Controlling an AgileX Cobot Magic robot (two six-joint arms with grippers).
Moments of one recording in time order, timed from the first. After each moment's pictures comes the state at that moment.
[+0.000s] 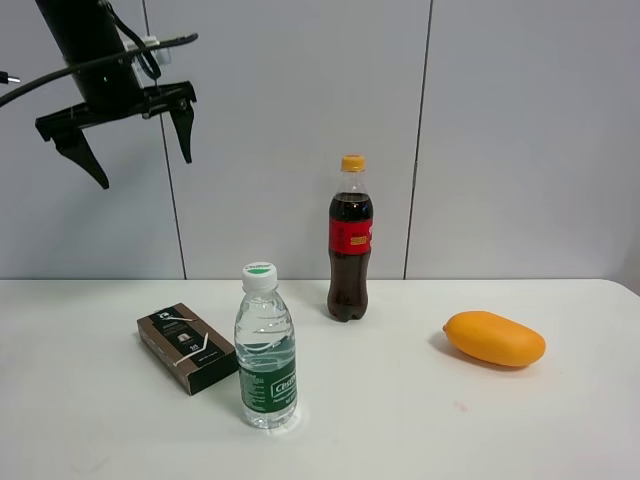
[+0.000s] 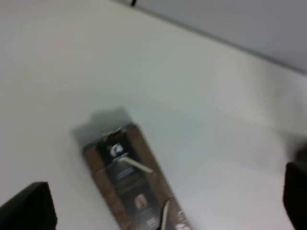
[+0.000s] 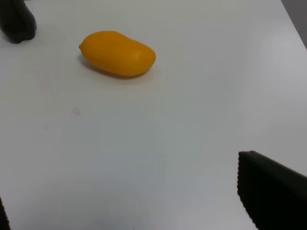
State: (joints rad) left arm -0.19 2.10 -2.10 -0.02 1.23 -0.64; right arm -0.07 0.00 -0.50 0.23 1.08 -0.22
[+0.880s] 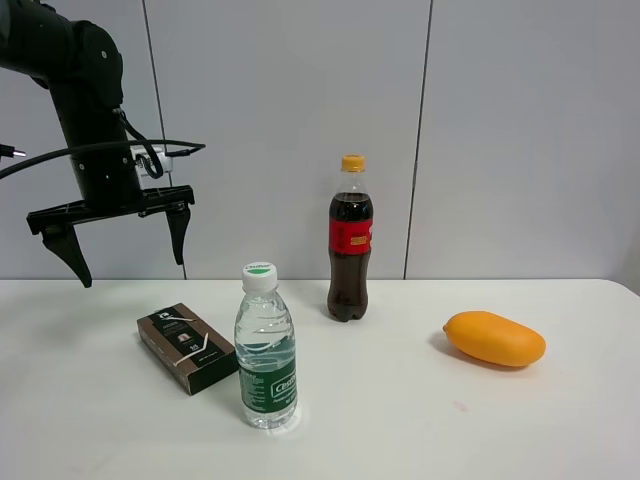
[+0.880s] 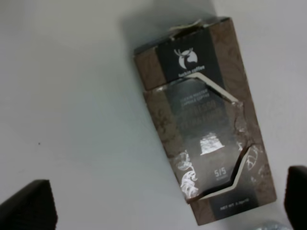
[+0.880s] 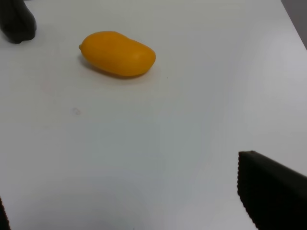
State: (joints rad) left arm -0.19 2.10 -1.77 -0.06 1.16 -0.66; right arm -0.07 0.00 -0.50 0.23 1.08 -0.22
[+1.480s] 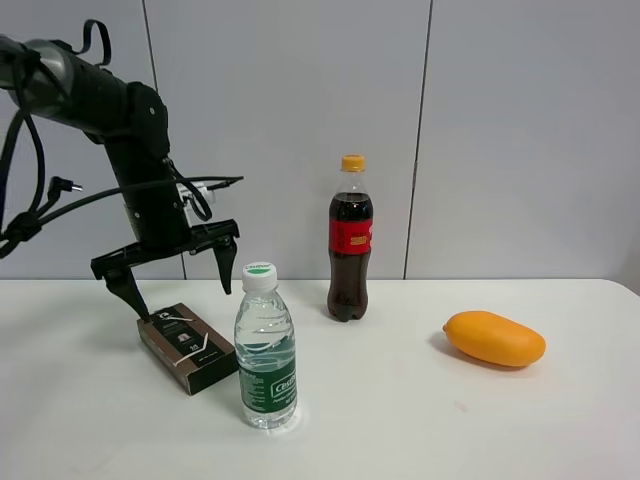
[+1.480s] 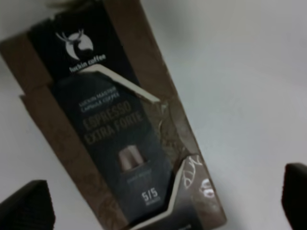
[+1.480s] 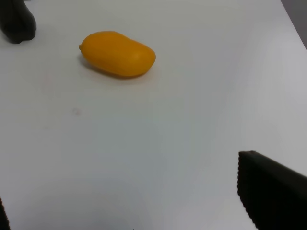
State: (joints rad) left arm -0.27 2.21 -1.74 -0.13 1.00 -0.69; right arm -0.07 0.00 -0.50 0.23 1.08 -0.22
